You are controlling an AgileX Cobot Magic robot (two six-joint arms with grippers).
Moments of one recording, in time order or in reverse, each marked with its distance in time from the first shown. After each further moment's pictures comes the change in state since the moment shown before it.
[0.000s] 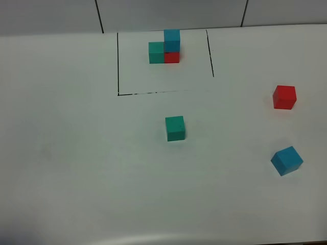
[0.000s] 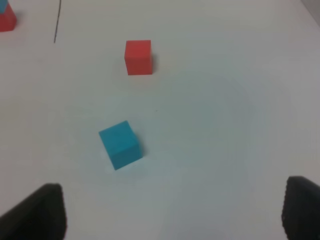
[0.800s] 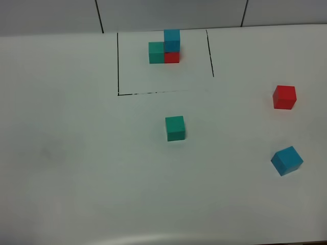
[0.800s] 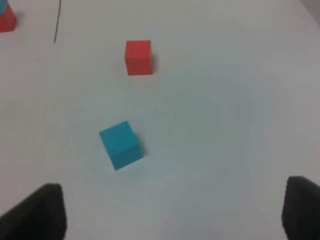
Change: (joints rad) left arm 0.073 -0.153 0.048 -0.003 0.031 0.002; right arm 0.000 0.000 0.000 0.000 0.000 0.002
